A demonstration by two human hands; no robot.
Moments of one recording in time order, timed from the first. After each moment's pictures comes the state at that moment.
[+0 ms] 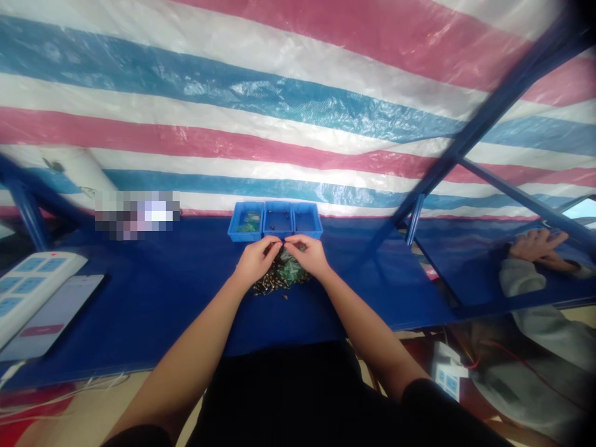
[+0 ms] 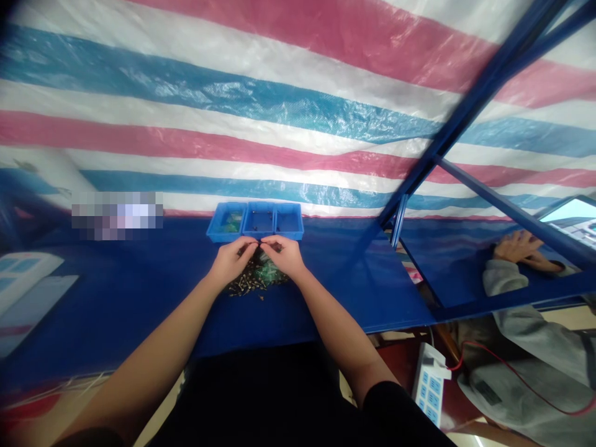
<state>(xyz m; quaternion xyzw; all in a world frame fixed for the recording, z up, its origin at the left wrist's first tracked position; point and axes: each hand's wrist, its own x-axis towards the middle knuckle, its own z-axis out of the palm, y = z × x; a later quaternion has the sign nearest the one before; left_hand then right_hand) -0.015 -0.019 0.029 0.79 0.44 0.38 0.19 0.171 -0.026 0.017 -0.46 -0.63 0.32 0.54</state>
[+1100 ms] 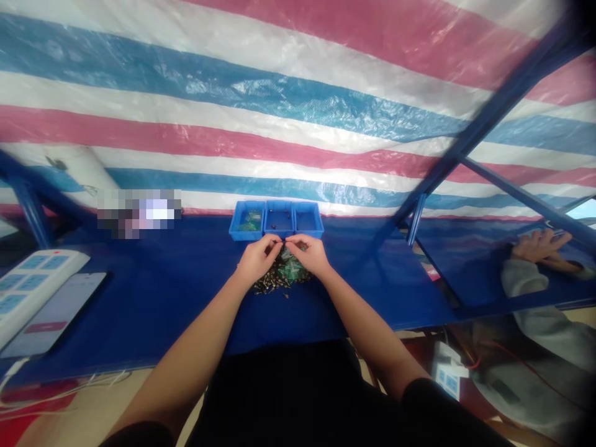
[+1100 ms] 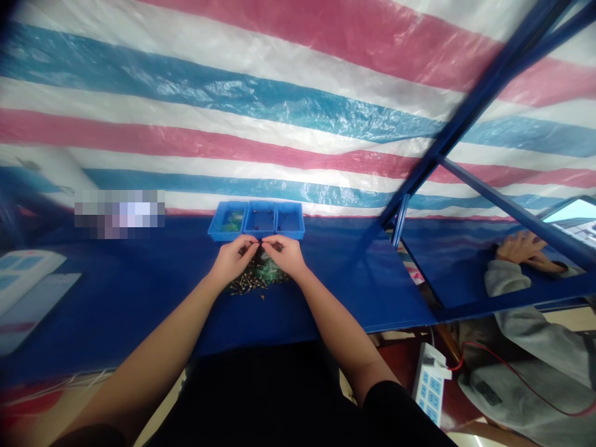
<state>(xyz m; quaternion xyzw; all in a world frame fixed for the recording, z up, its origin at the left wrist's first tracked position) -0.015 -0.019 0.027 0.79 0.44 0.38 0.20 0.171 -0.026 0.016 -0.45 -0.64 0.32 0.54</state>
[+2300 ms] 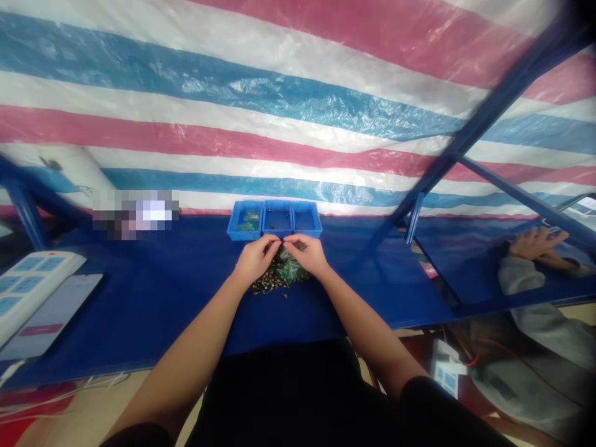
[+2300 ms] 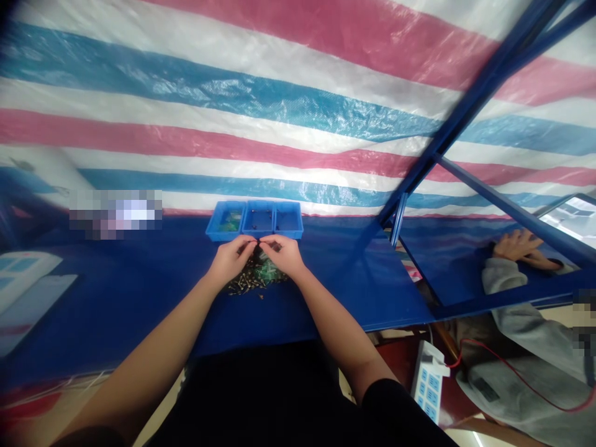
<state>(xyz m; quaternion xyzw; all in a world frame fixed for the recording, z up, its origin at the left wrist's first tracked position) -0.016 -0.018 0.028 0.79 0.45 0.37 0.18 0.170 -0.026 0.018 -0.46 -0.65 0.30 0.53</state>
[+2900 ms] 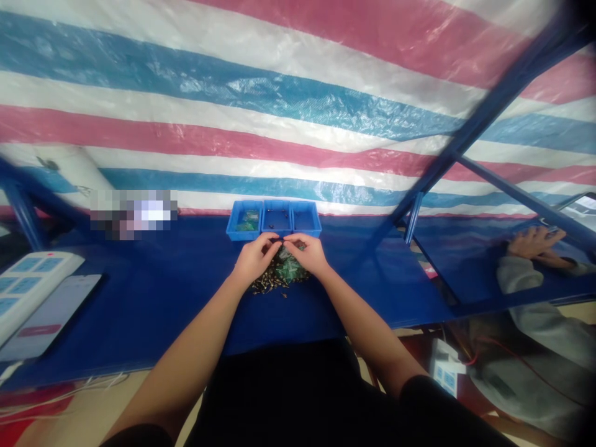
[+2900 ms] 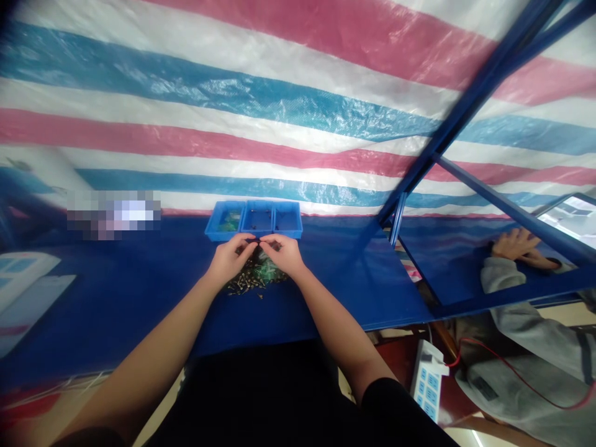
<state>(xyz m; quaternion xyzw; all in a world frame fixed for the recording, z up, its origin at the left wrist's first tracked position) -0.015 -0.017 0.026 0.78 0.45 0.38 0.19 0.171 -0.026 0.018 -0.46 -0.64 0.30 0.53</state>
